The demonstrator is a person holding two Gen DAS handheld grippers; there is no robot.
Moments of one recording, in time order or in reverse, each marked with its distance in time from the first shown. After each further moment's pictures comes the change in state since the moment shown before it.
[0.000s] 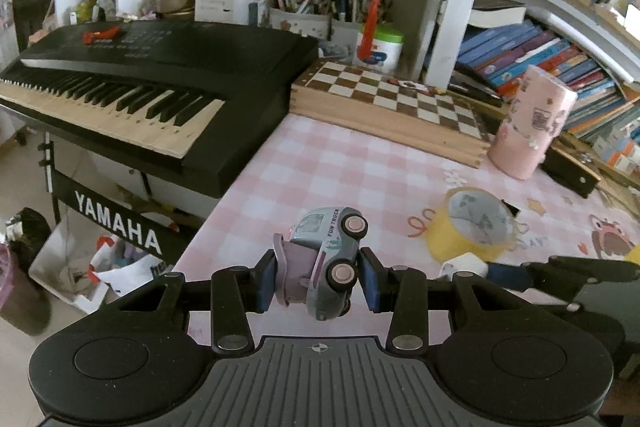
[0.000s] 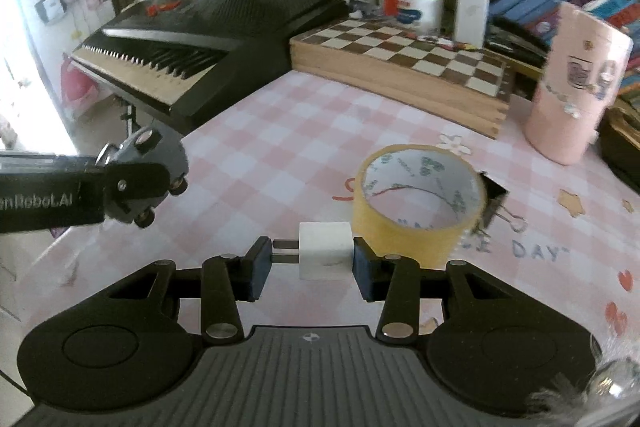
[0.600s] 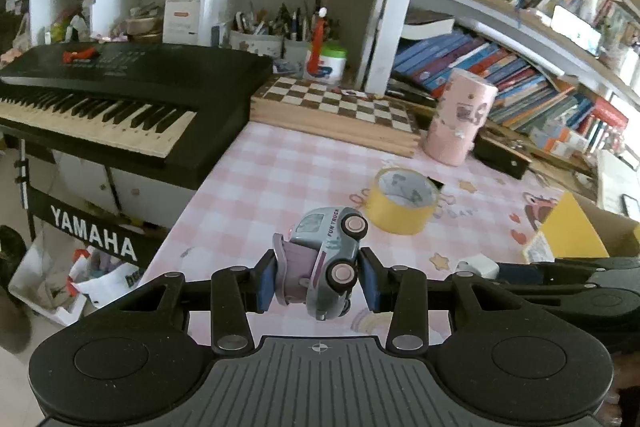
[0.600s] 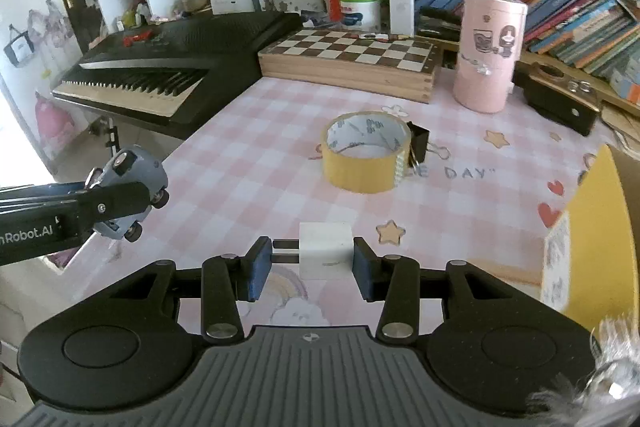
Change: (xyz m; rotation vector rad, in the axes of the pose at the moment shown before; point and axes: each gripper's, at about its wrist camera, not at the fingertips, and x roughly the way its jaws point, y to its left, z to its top) left arm -0.074 0.000 -0.035 0.059 -0.054 -0.135; right arm -0.096 0.017 -0.042 0.147 -0.022 -0.082
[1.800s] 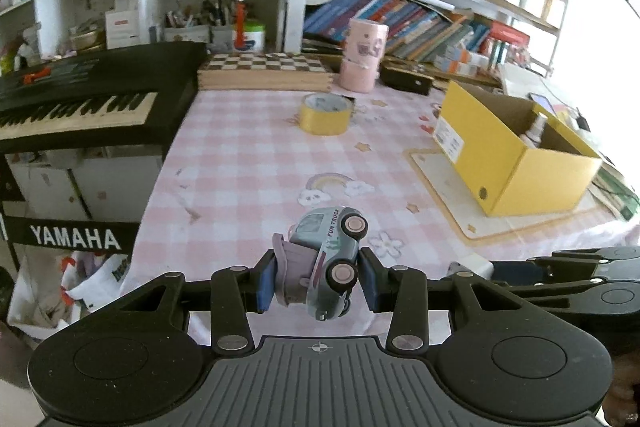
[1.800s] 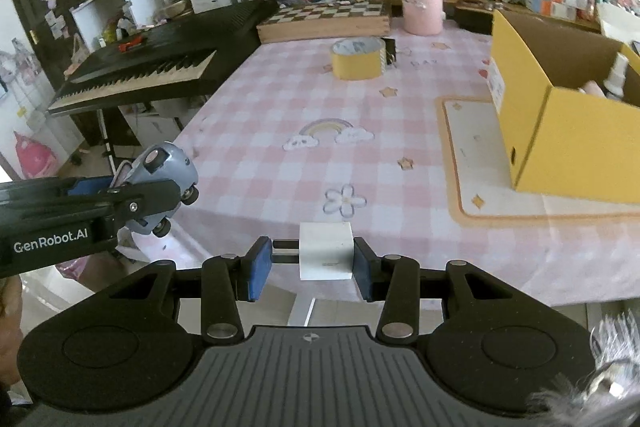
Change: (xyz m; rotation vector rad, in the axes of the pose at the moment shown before) left arm -0.119 0.015 -0.090 0.232 0.065 -0.185; right arm -0.122 0.100 -0.138 0.203 -0.013 -0.106
